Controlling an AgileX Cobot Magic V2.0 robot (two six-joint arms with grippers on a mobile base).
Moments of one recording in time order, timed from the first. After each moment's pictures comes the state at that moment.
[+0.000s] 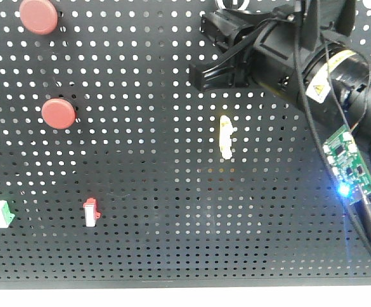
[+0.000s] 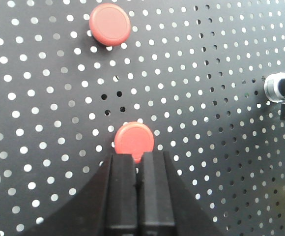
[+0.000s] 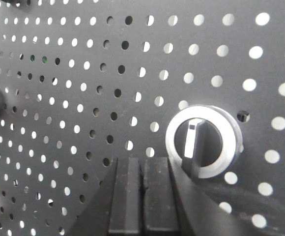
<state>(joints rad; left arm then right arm) -0.41 0.89 -1.08 0.17 -0.06 0.01 0.54 1.40 -1.44 -0.33 -0.16 0.17</state>
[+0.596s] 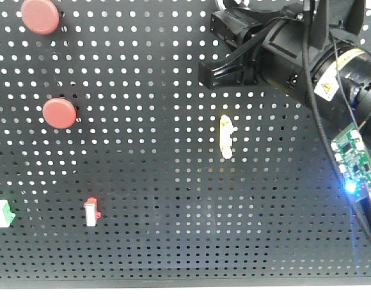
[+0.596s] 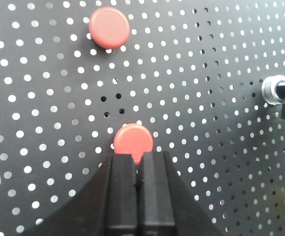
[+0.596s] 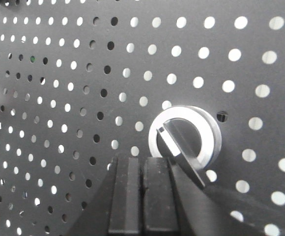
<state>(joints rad) -0.41 0.89 -1.08 0.17 -0.07 0.01 0.51 1.38 -1.43 -0.34 -0.15 0.17</state>
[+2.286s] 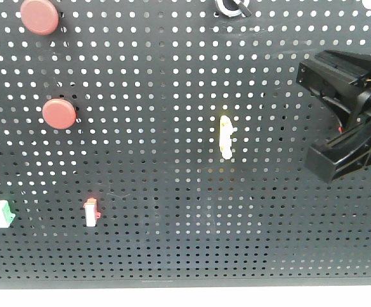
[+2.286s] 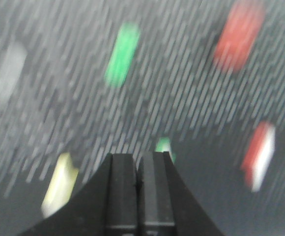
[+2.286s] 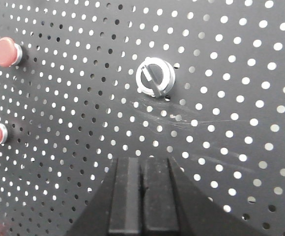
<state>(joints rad) -0.05 0.35 -0.31 0.10 -0.06 0.05 0.52 0.98 -1.06 -0.41 -0.06 0.15</state>
